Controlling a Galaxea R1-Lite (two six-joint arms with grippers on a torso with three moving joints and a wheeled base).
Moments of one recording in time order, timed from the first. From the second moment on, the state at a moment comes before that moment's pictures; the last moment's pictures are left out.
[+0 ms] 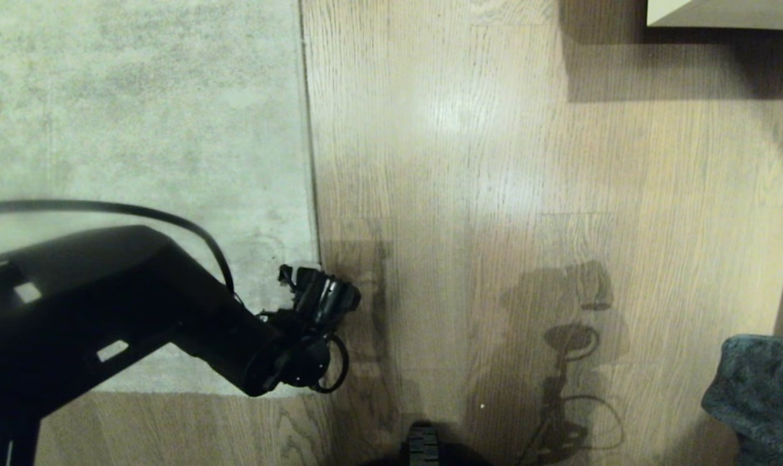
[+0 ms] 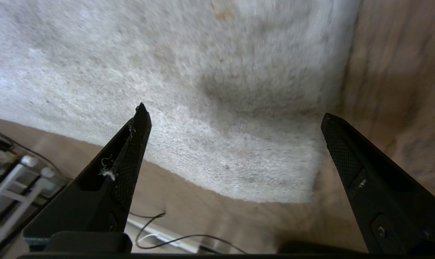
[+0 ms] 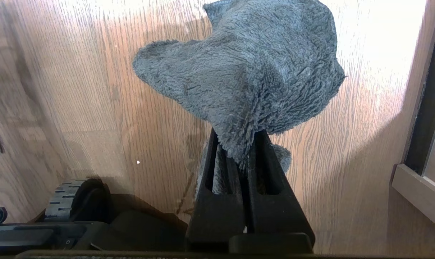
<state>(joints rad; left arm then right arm) -0.58 2.16 -0.92 -0.40 0.83 -0.29 0.01 0.00 0.00 -0.02 -0.02 0.04</state>
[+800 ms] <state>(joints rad) -0.50 2.18 -0.90 -0.41 0.88 -0.21 0.01 0.00 0.00 -0.02 -0.02 0.04</state>
